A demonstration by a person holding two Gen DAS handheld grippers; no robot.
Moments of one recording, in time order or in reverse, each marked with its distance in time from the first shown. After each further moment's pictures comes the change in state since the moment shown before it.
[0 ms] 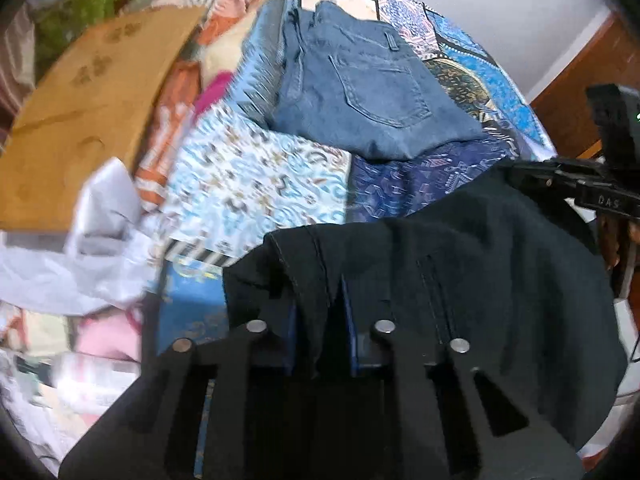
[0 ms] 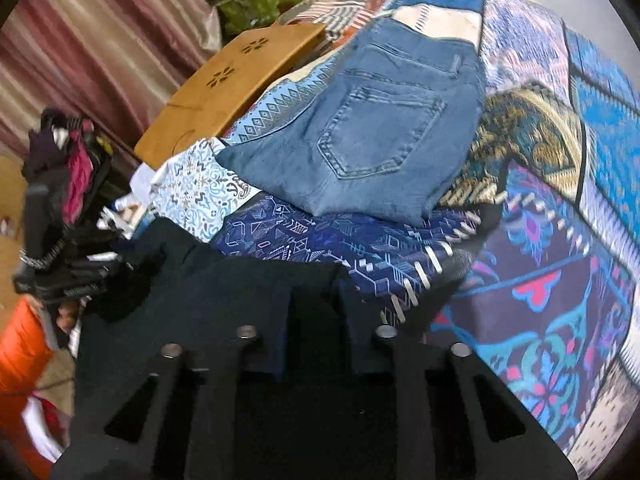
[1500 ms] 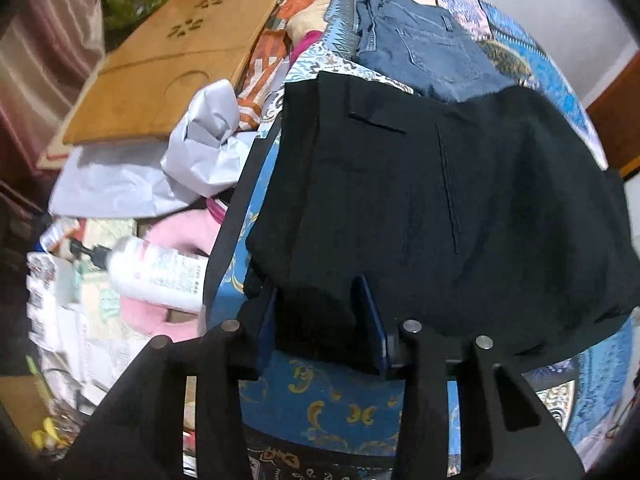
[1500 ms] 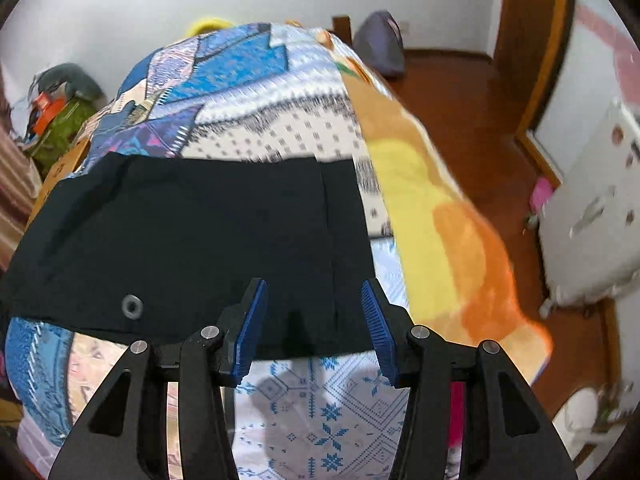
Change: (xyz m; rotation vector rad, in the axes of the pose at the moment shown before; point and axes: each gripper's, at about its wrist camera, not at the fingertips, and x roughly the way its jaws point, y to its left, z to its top) left arm -0.043 0.005 -0.080 -0.111 0.066 0.212; right arm -0.214 -0.130 -0.338 0.670 -0.242 -0.485
